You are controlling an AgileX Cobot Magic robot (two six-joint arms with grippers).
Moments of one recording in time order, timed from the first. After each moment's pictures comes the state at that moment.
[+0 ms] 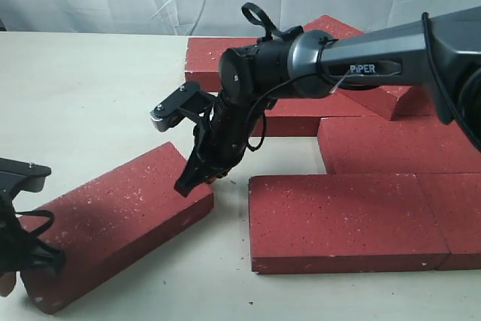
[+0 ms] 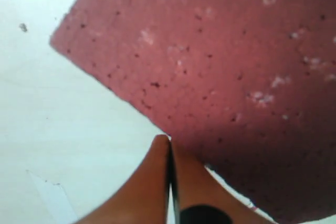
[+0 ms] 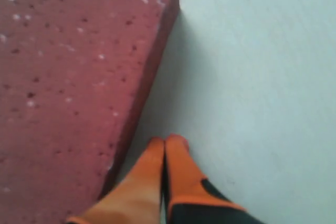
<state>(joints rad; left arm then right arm) -0.31 1.48 -0.56 0.03 0.90 -0.18 0.73 2.16 -1.47 0.26 0.70 -0.46</state>
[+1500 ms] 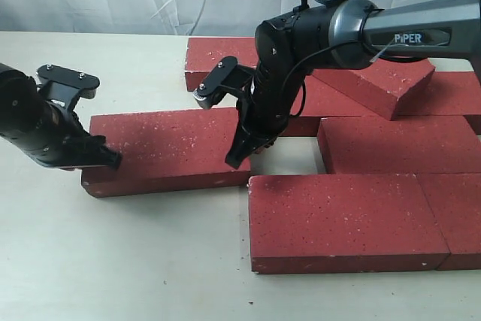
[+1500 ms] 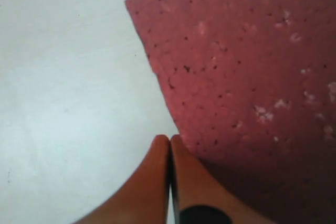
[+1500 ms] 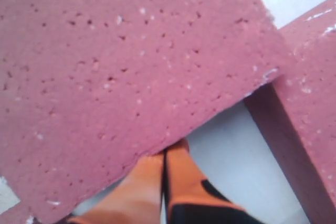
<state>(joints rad) -0.29 1.72 -0.80 0.16 0.36 -0.15 0.63 2.10 -1.47 0.04 0.77 -0.45</state>
